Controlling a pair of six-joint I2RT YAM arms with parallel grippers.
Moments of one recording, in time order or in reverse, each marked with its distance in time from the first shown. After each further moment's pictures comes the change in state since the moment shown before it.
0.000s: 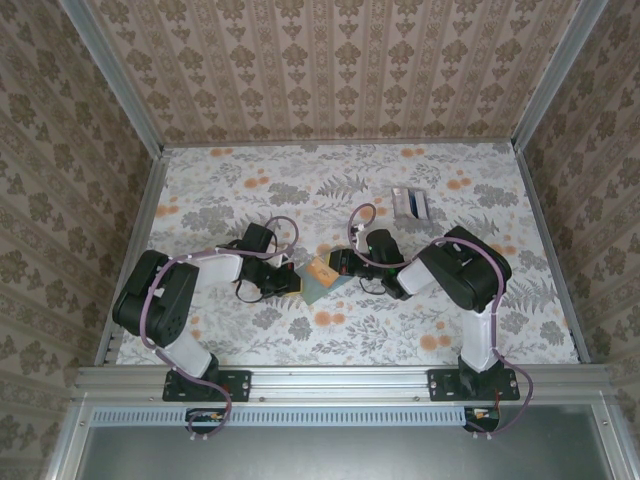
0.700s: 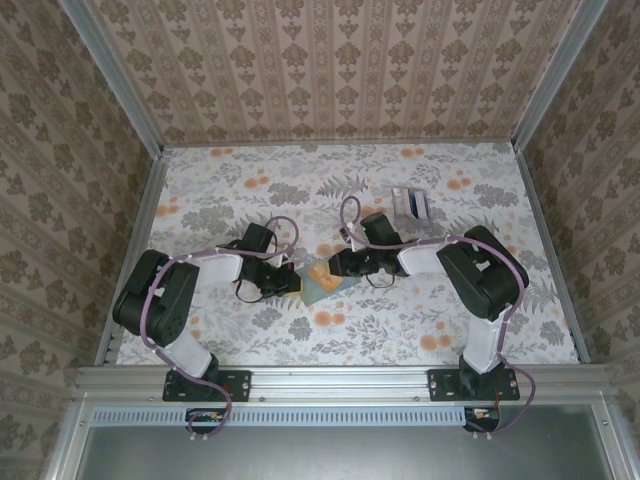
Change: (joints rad) left arm 0.000 0.004 0.000 0.003 0.005 0.000; right arm -0.051 -0.103 0.201 -0.701 -0.196 -0.303
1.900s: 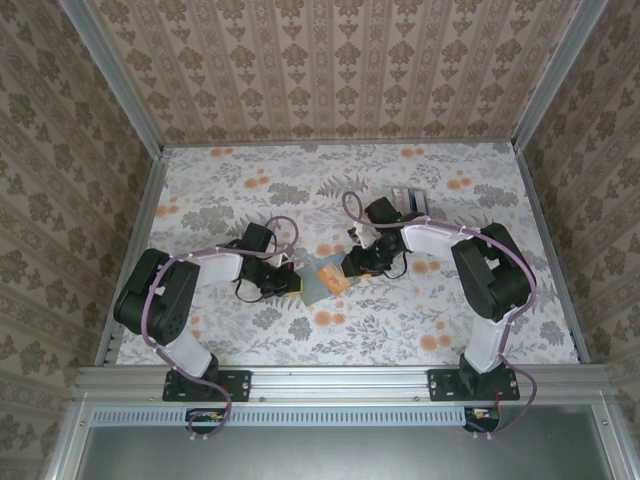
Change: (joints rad) left arm 0.006 0.008 0.003 0.000 0.016 0.007; right arm -0.053 -0.027 0.226 -0.697 0.033 -0.239
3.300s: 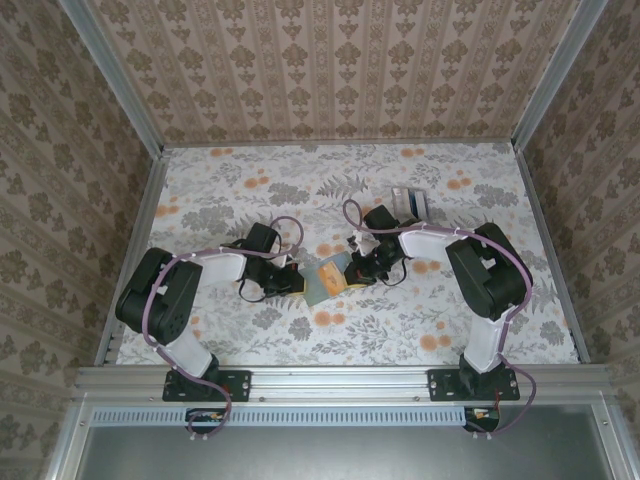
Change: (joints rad) left arm -0.035 0.009 0.014 0.003 -0.018 0.011; right arm 0.020 0.016 -0.056 0.051 -0.078 0.101
